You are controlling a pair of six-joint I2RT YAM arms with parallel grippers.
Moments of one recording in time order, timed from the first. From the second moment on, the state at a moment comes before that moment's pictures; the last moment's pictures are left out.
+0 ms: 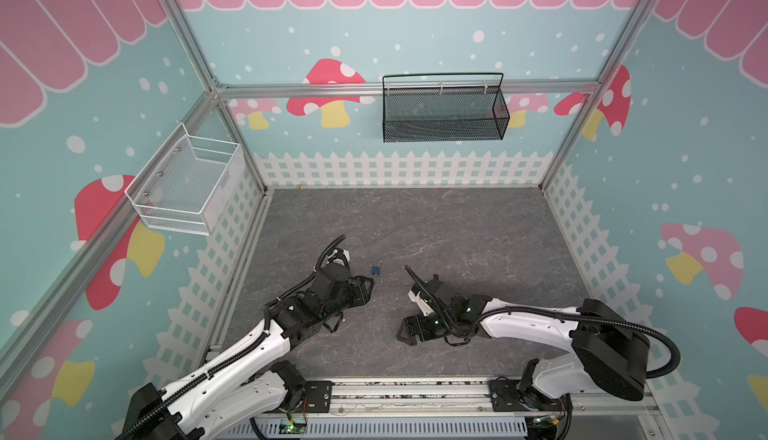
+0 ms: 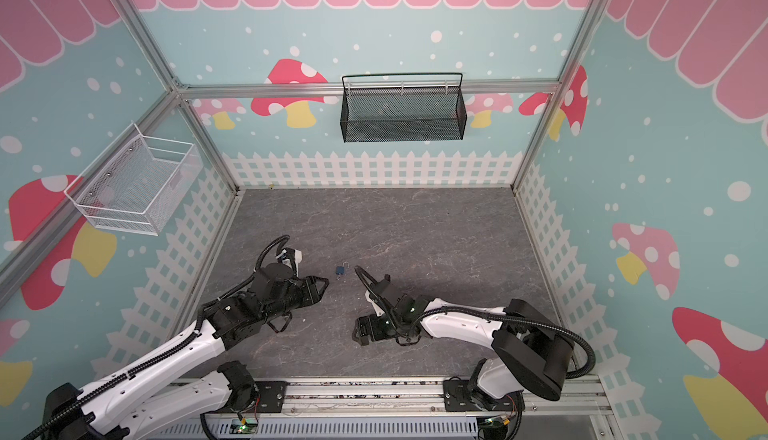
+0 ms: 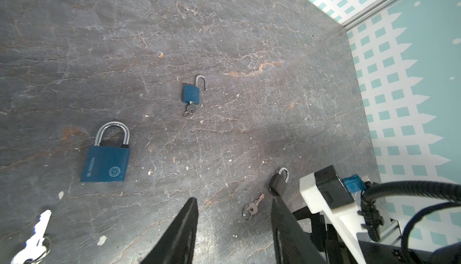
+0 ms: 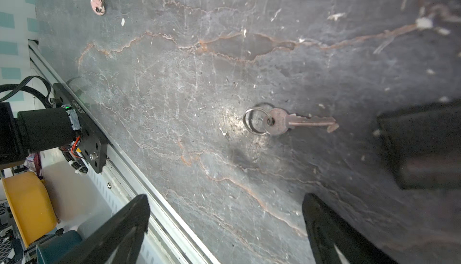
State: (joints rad) left arm -0.68 0.91 0.65 -0.40 -0.08 -0.82; right arm 0.97 1.45 0.69 -0.26 -0.29 0.69
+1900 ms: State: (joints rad) left arm -0.62 0.84 0.55 -0.30 -0.08 -0.97; right arm 0.99 1.62 0.91 -0.43 -0.13 0.26
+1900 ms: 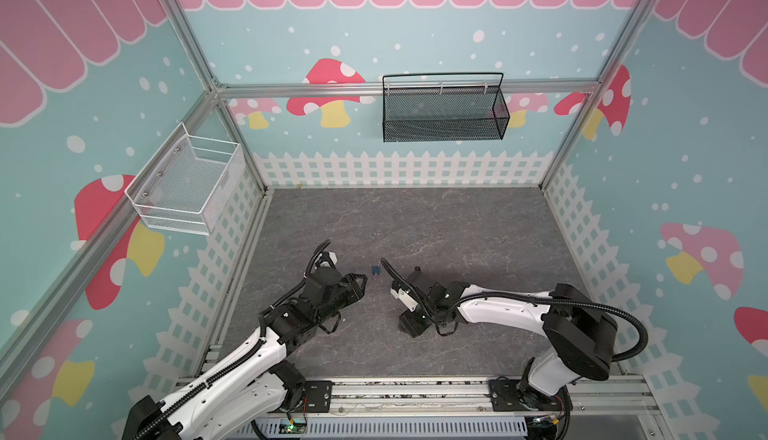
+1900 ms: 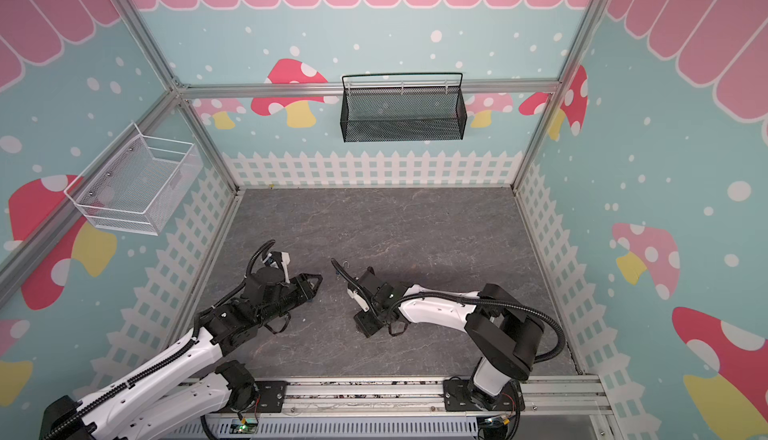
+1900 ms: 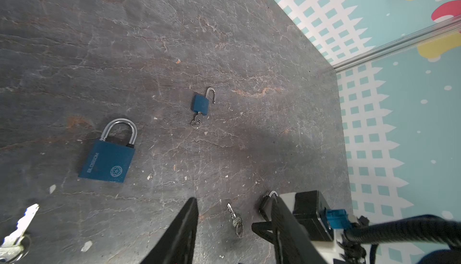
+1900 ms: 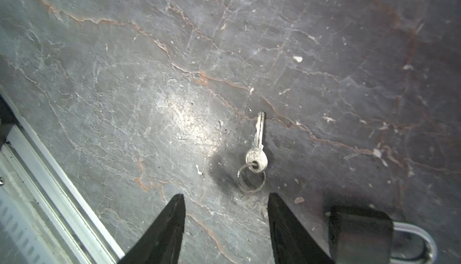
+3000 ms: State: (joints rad) left arm -0.62 0.78 0.53 -0.31 -0.11 -0.98; right arm 1.03 1.72 0.96 -0.45 0.04 0.21
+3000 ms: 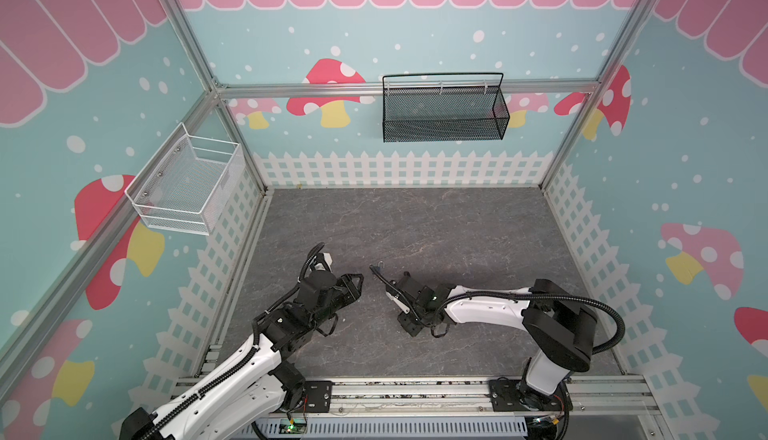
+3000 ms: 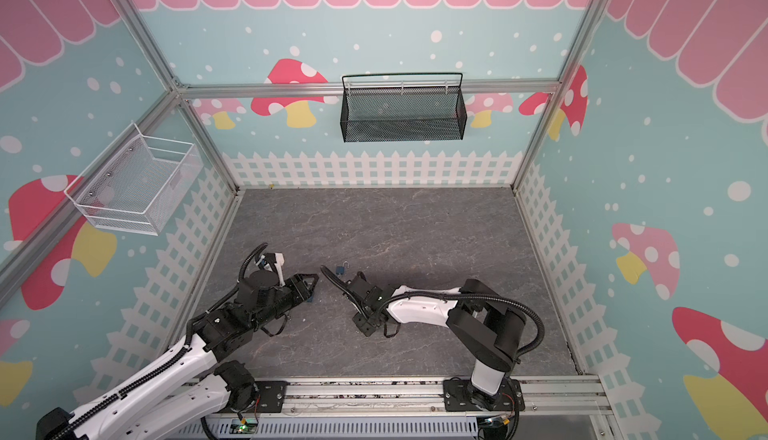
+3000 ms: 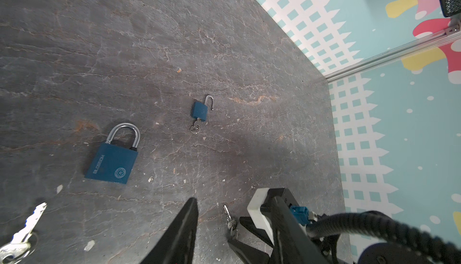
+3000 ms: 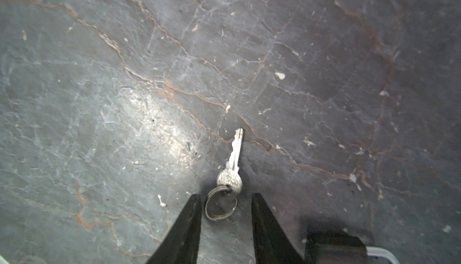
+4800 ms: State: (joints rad) left arm -0.62 0.79 0.50 -0.26 -0.02 -1.05; right arm 0.98 1.67 0.90 -0.37 -0.03 0.18
